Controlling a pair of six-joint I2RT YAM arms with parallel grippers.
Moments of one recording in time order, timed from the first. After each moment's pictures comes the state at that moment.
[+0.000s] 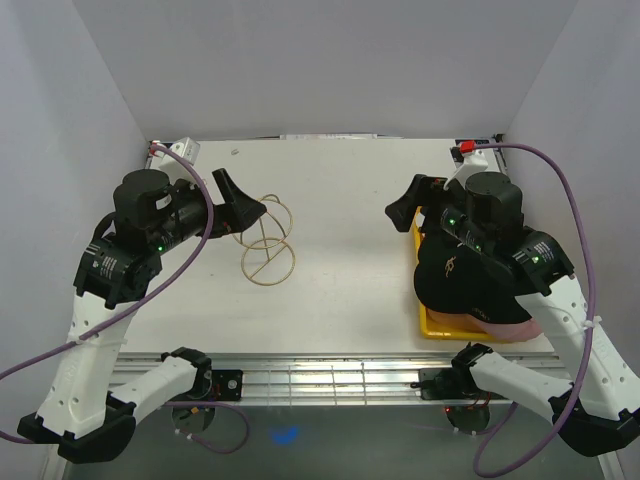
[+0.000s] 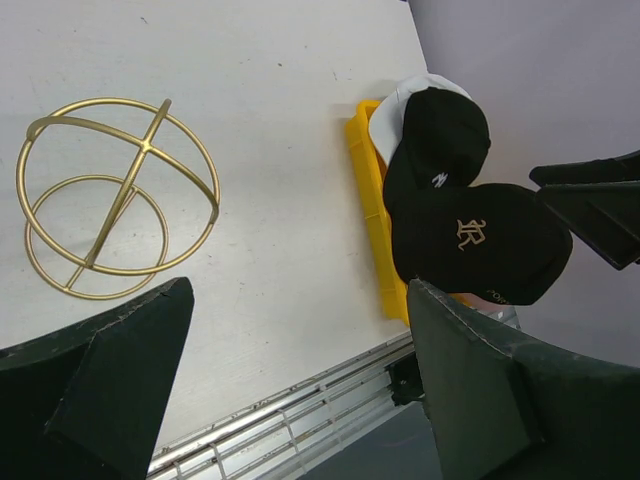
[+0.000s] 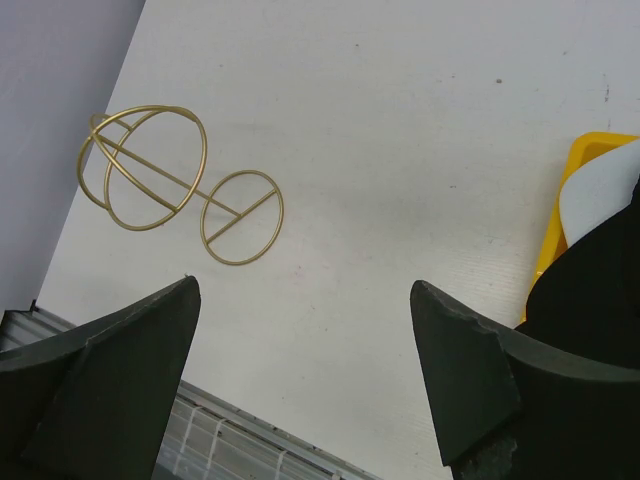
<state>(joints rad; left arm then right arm) -0.39 0.97 1.50 -0.89 0.19 -0.55 0.58 0.97 1.33 -0.74 0.04 0.46</state>
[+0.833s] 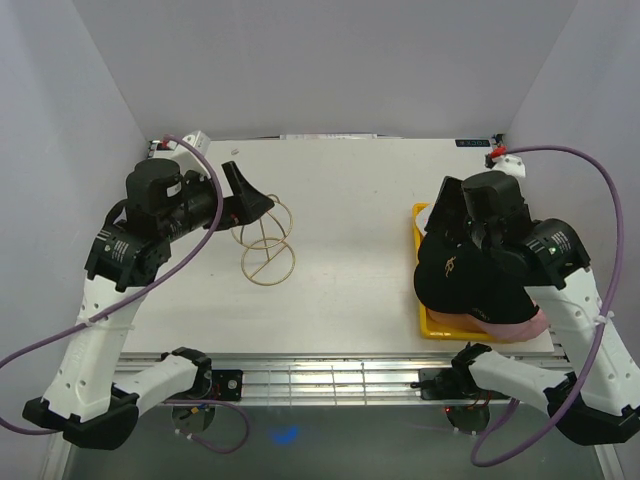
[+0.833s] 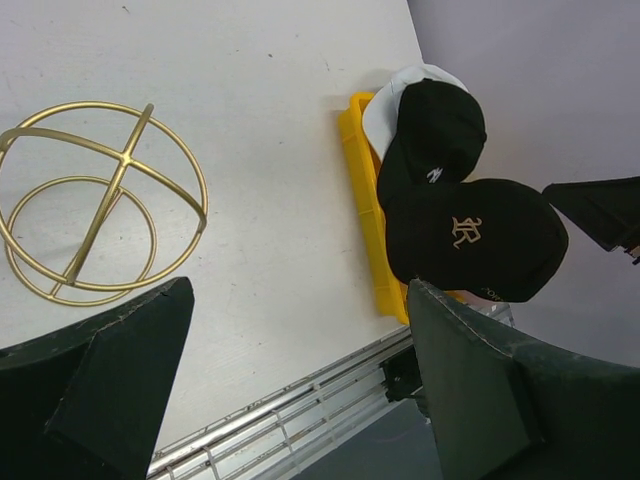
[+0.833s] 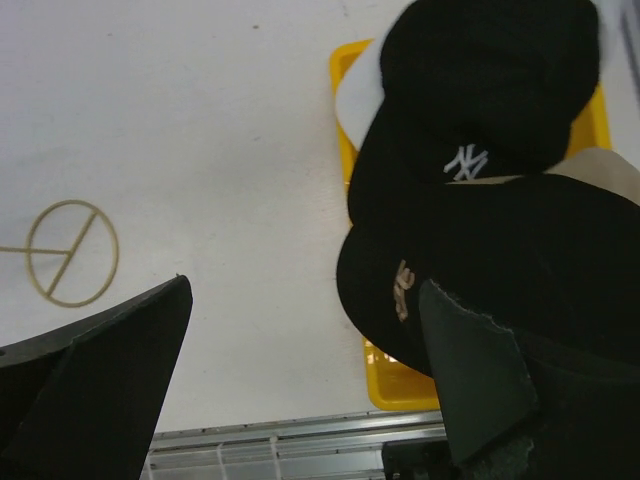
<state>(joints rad) -0.39 1.03 1.51 -0.87 0.22 -0.55 0.58 1.04 1.52 -1.14 0.41 0.58</state>
